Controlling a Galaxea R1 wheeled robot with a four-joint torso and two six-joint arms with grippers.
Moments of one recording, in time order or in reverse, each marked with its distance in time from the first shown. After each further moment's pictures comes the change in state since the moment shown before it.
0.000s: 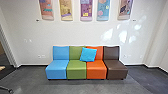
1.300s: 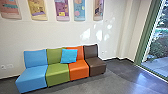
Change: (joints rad) left arm 0.000 0.004 -0.001 0.008 -0.004 0.000; right arm 0.000 0.017 -0.011 -0.003 0.000 0.000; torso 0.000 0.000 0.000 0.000
